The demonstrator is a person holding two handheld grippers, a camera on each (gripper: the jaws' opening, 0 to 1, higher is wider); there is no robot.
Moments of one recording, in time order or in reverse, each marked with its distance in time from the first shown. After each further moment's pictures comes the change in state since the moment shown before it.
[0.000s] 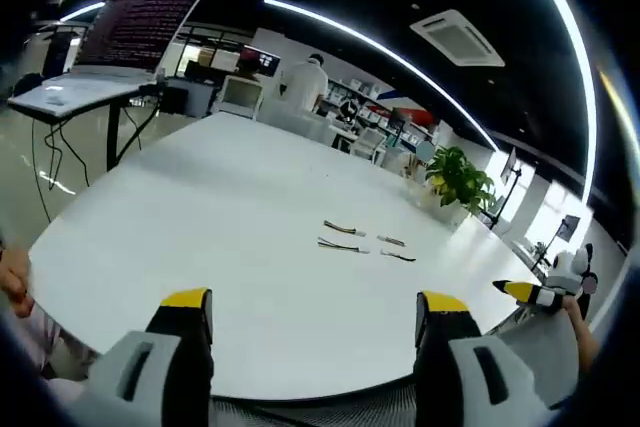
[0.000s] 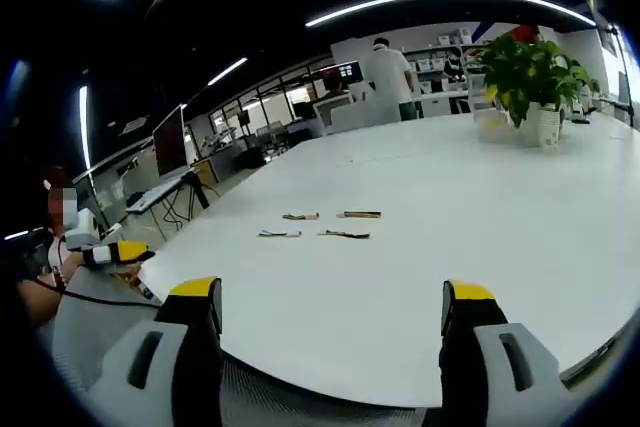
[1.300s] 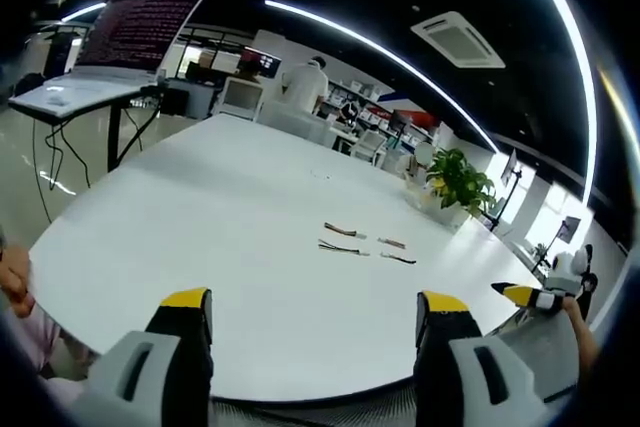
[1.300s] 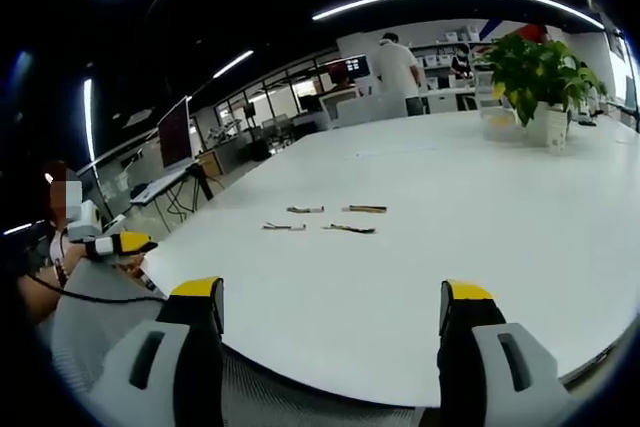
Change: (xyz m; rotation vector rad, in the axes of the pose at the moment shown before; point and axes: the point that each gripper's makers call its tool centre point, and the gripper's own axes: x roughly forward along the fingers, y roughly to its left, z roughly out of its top) left arm 0.001 0.002 0.002 -0.002 -0.013 0.003; right arm 0.003 0.004 -0.005 -0.024 0.036 0.027
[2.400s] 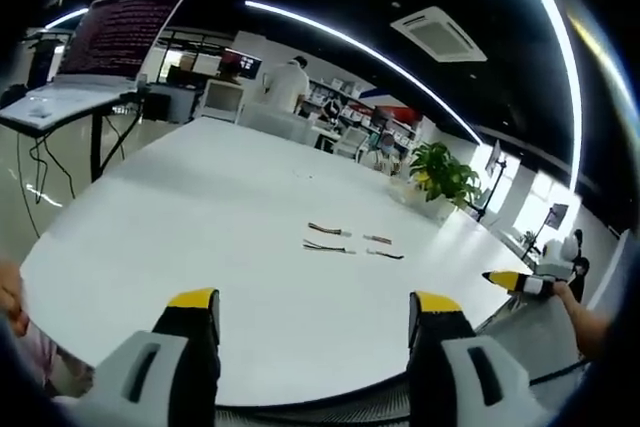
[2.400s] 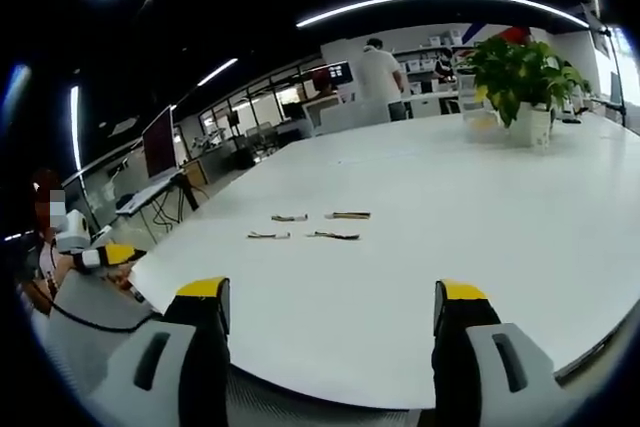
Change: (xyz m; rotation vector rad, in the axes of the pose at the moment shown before) left arm 0.007 0.000 0.002 0.051 0.003 -0.075; right arm -0.002 -0.004 0.005 0.027 -0.038 -0.075
